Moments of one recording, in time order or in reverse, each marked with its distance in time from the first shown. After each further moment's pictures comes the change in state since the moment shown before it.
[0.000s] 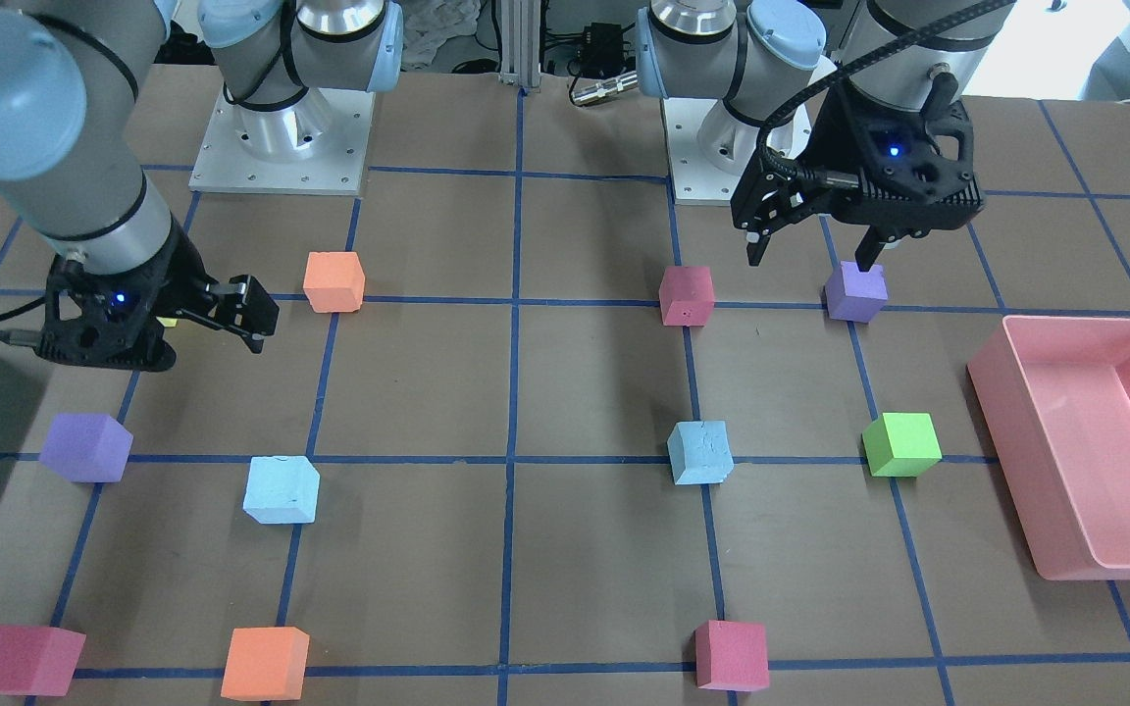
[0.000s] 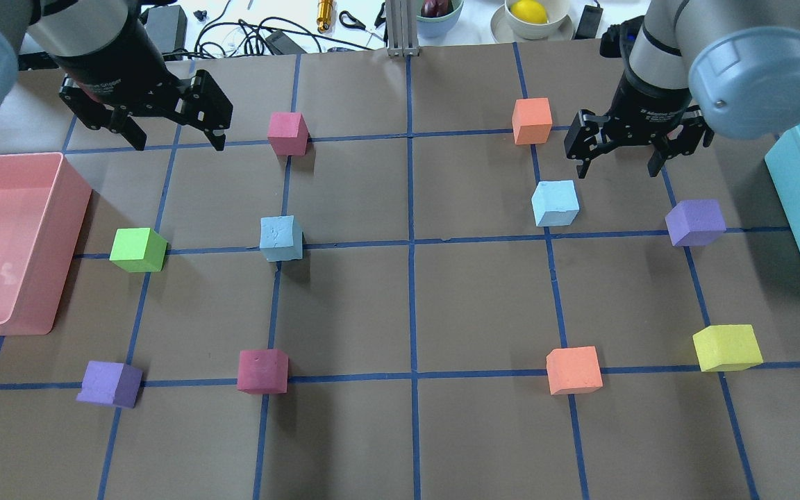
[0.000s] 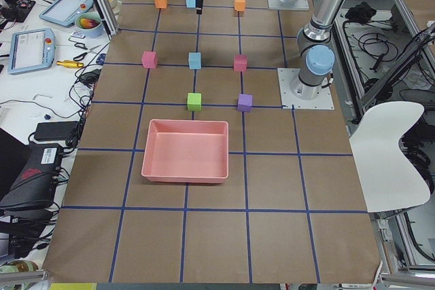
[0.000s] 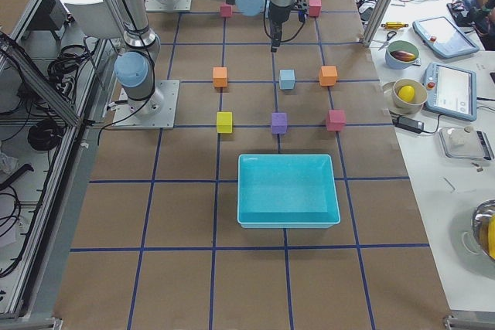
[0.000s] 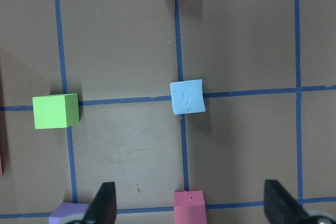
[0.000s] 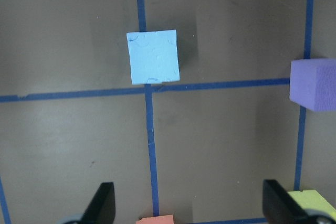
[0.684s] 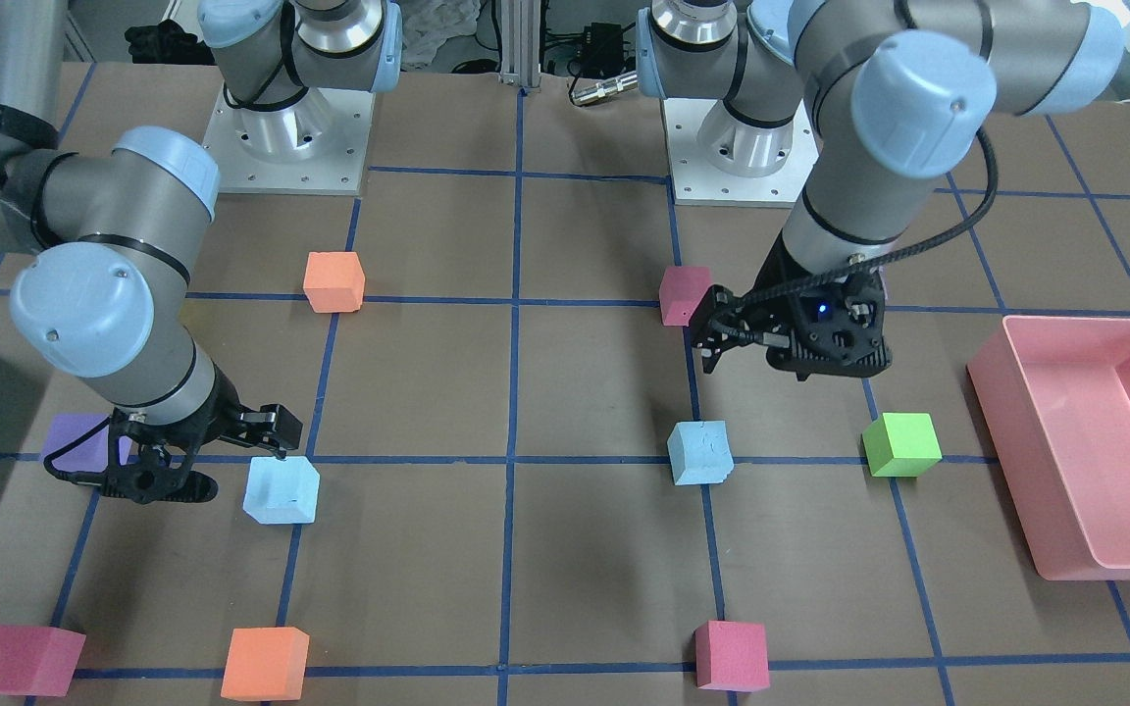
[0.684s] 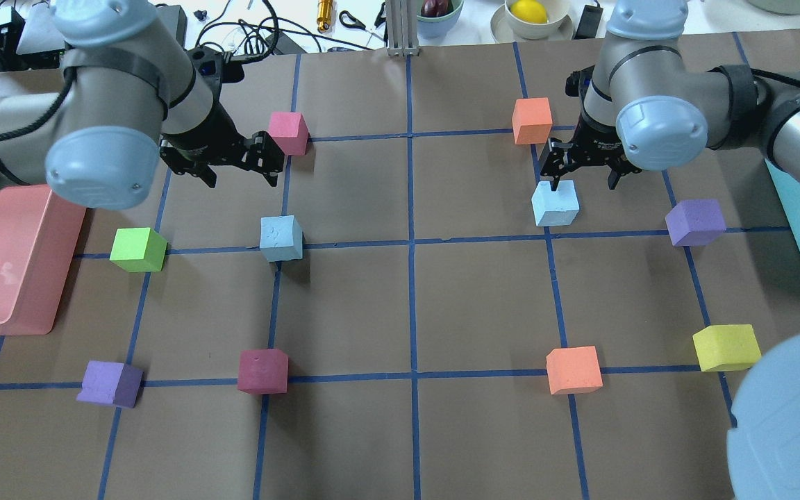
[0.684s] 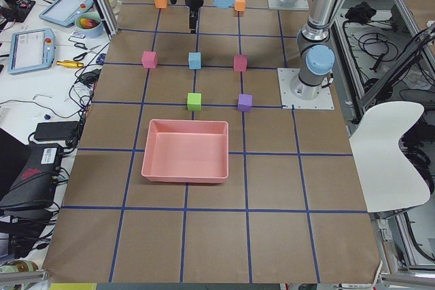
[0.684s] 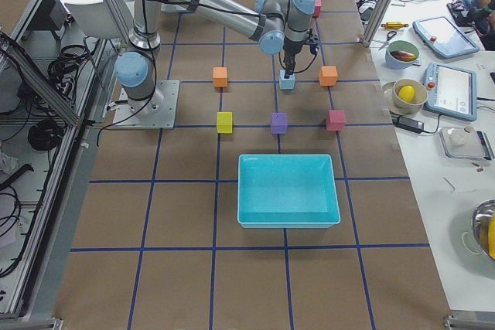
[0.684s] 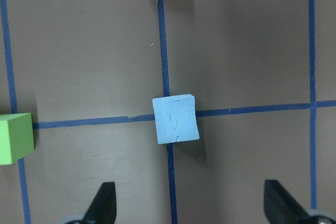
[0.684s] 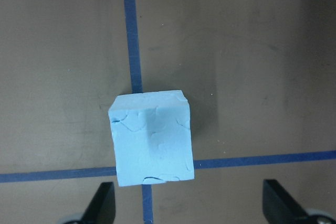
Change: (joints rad) left arm 0.002 -0.159 -0.253 0.437 -0.062 0.004; right arm 0.004 0.218 0.042 -0.267 0.002 0.003
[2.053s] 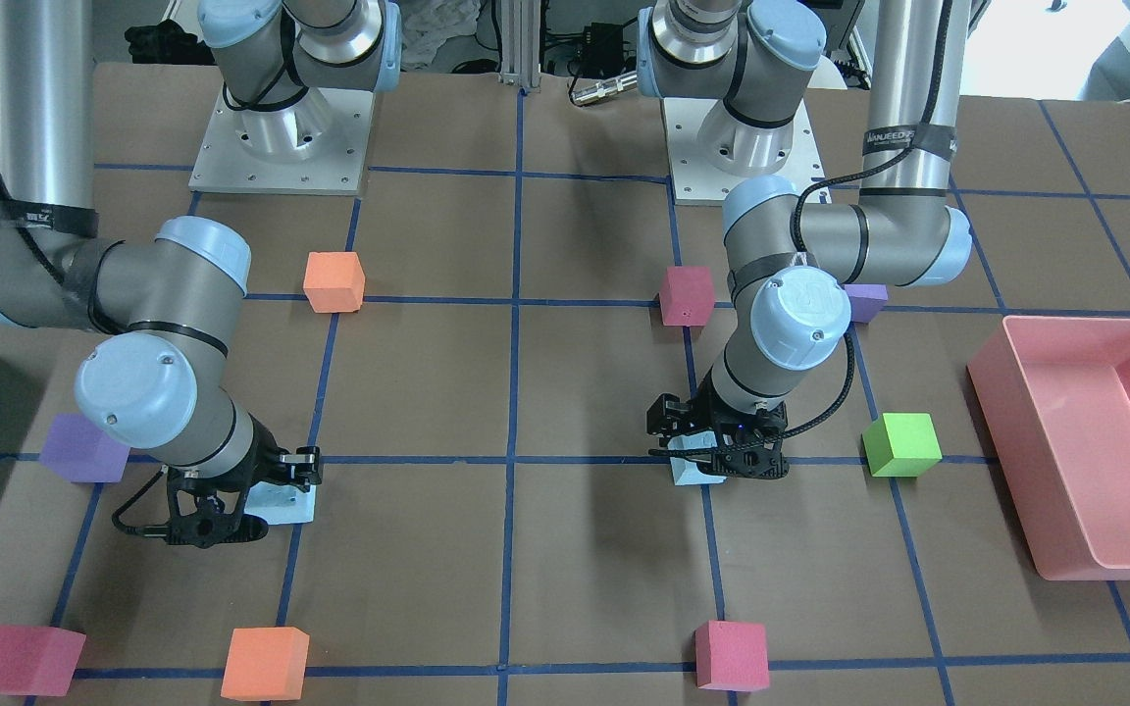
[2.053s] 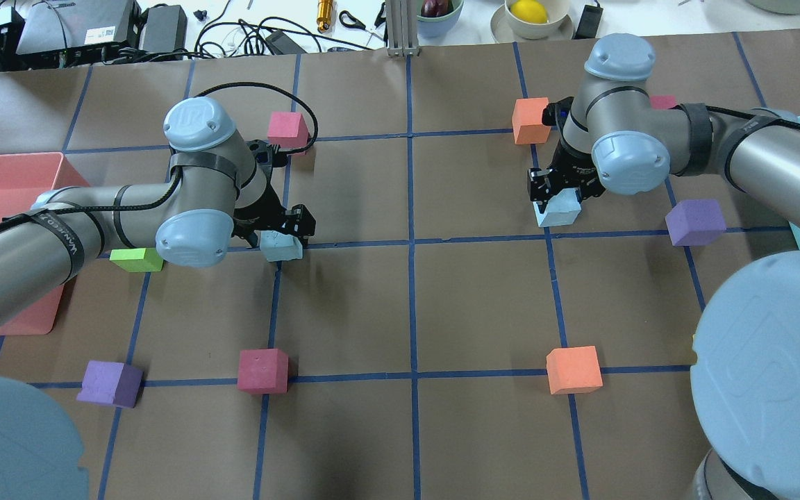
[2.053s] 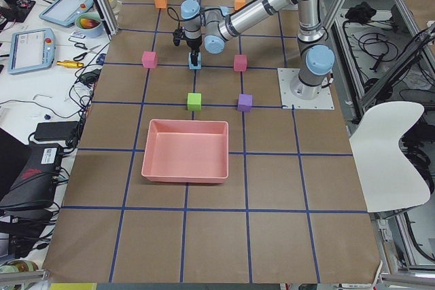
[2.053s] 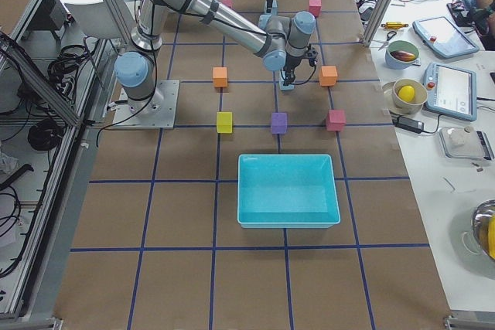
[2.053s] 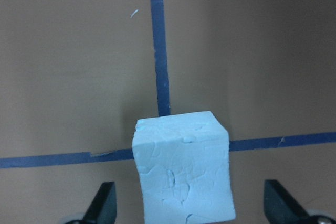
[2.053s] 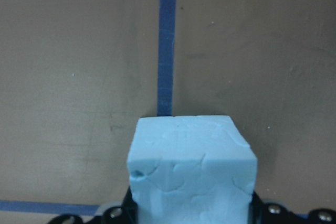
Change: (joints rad) left arm -0.009 -0.203 -0.156 0.253 0.001 -0.001; right arm 0.002 0.104 0.031 -0.107 0.059 -0.087
